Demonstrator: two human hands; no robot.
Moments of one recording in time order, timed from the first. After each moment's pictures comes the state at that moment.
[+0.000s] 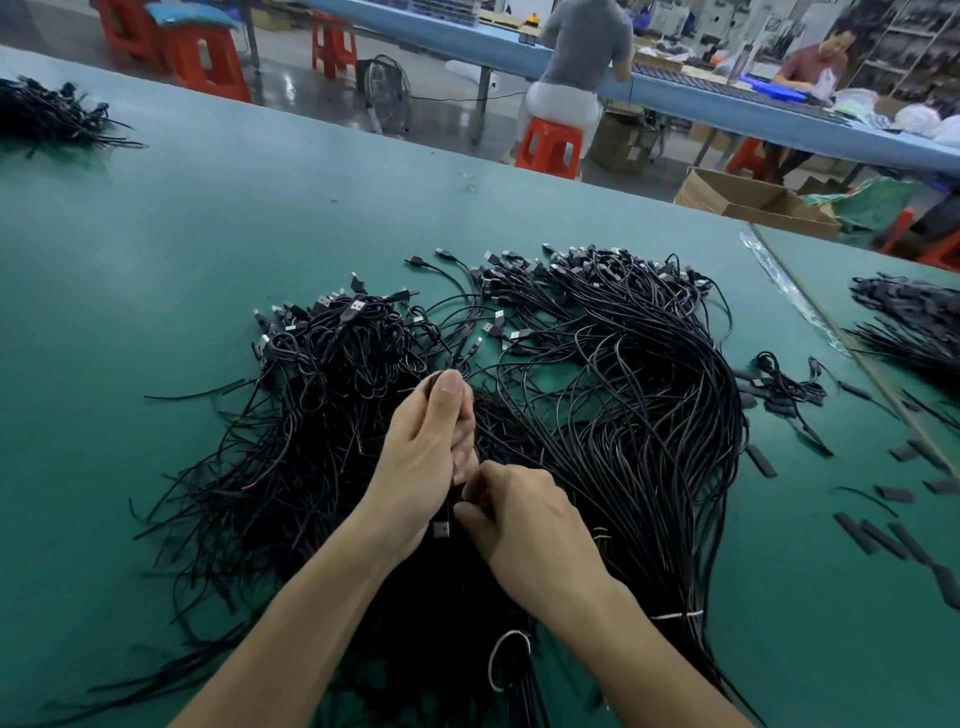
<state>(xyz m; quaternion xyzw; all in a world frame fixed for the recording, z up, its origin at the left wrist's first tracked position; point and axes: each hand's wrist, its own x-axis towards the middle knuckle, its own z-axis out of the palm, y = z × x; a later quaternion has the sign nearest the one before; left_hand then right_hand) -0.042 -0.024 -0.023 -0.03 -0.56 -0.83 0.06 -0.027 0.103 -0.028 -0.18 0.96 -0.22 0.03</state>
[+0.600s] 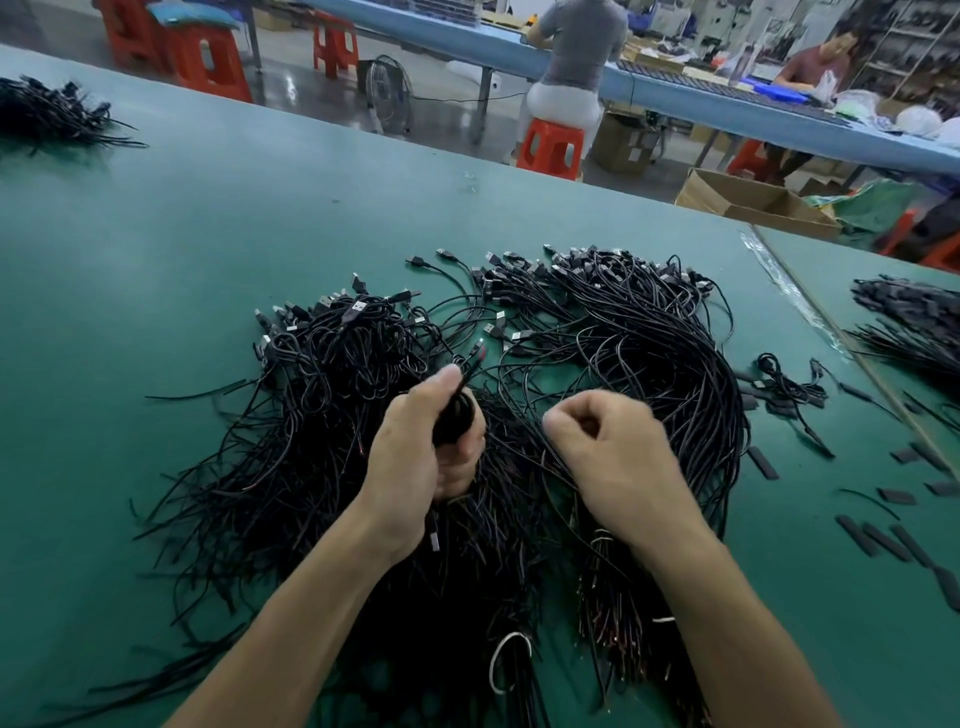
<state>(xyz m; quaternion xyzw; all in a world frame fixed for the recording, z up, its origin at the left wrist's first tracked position) -0.031 -0.030 -0.002 -0.05 -0.58 -0.82 0.02 -0.050 0.135 0.027 -0.06 0.90 -0.43 -0.02</state>
